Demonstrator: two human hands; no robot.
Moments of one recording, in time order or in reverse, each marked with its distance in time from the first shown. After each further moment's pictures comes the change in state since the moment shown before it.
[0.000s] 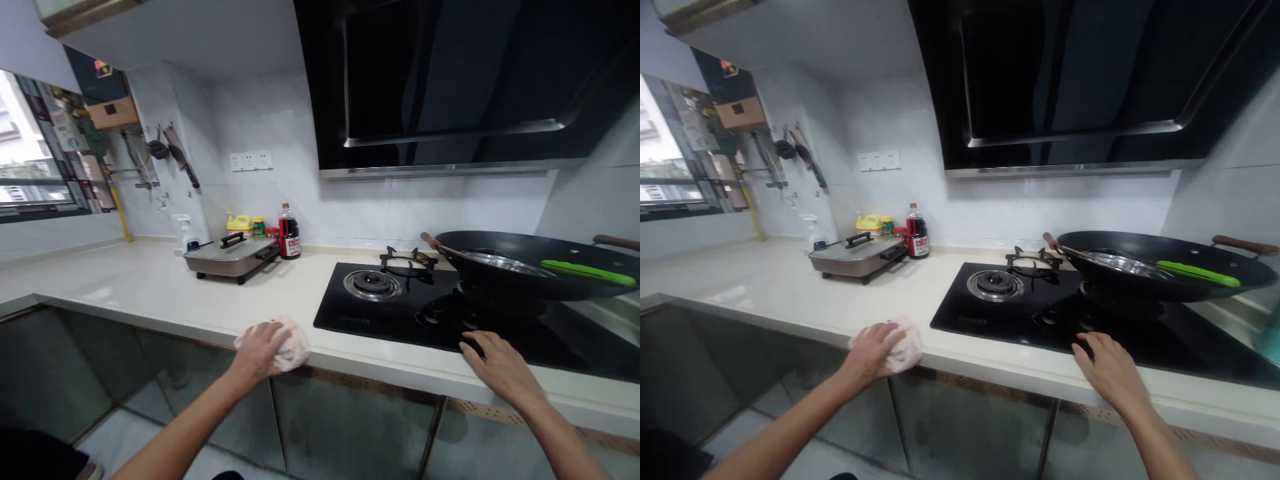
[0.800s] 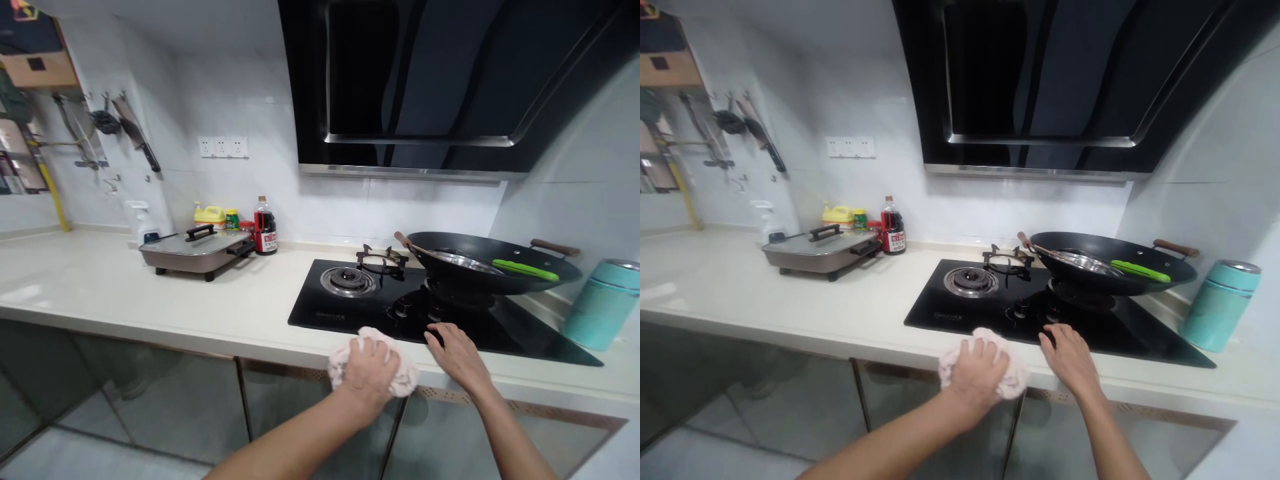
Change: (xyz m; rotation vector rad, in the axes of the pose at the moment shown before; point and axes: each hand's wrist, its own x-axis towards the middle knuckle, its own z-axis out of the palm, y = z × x) left_hand 0.093 0.276 -0.016 -0.200 0.002 0.309; right_hand -0.001 -0.018 -0.014 0.020 -0.004 0.047
